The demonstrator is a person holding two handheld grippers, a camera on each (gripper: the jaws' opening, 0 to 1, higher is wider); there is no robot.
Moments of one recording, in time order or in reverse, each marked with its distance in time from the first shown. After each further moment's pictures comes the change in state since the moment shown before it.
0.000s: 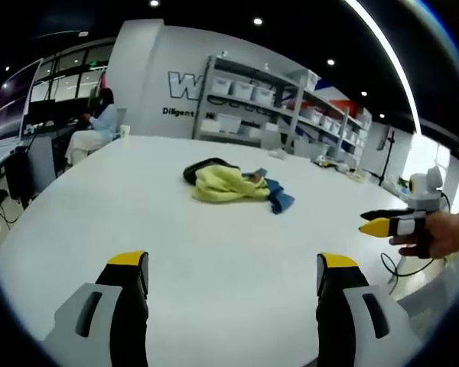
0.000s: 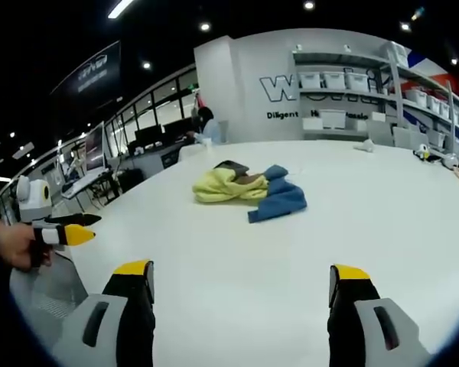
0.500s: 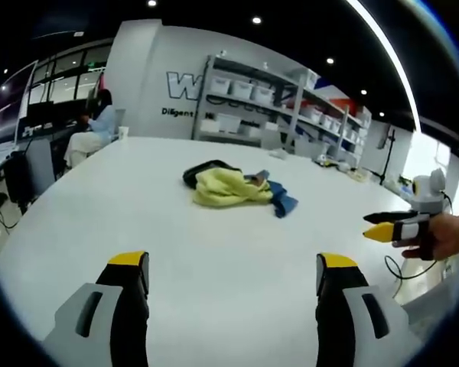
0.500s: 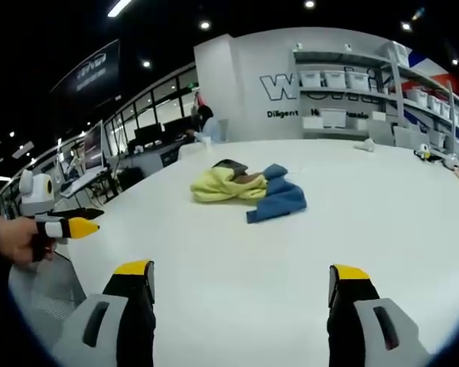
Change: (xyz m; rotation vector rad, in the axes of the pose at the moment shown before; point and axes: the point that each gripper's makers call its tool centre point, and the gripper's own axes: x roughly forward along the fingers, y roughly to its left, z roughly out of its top) left arm 0.016 0.006 0.009 0.012 0.003 0.000; right arm 0.007 -0.003 0.001 -0.005 0.010 0.001
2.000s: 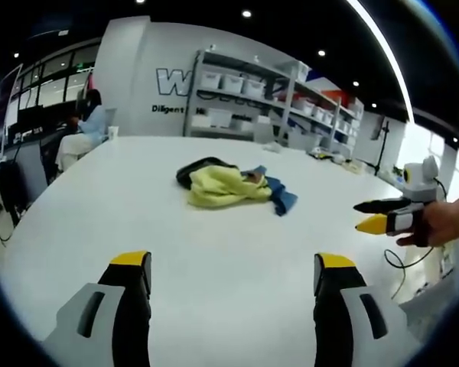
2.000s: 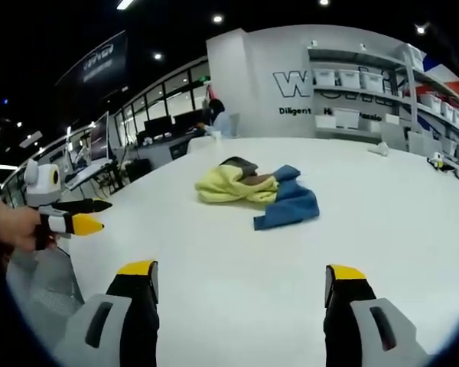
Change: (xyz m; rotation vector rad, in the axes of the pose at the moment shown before) left arm 0.021 0.004 0.004 0.041 0.036 -0.044; right arm 0.029 0.003 0.010 -0.052 0.031 0.054
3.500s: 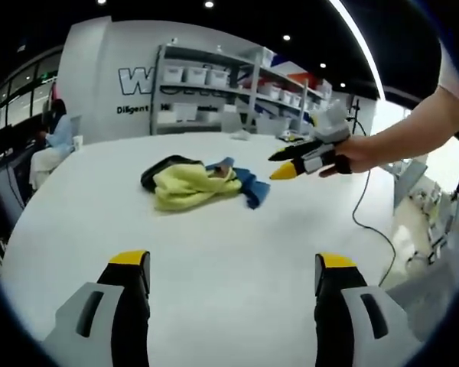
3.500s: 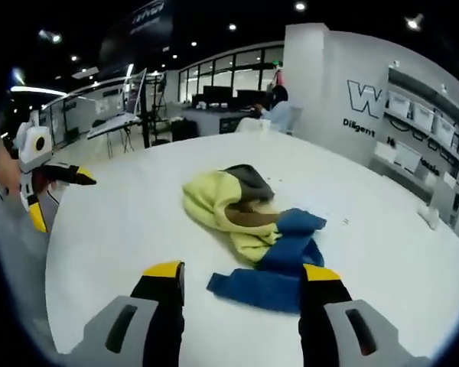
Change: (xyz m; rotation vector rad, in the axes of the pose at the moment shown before) left arm 0.019 -0.029 0.002 0.126 0.064 -0.157; right arm 0.126 -0.050 0.079 -0.396 0.111 0.245
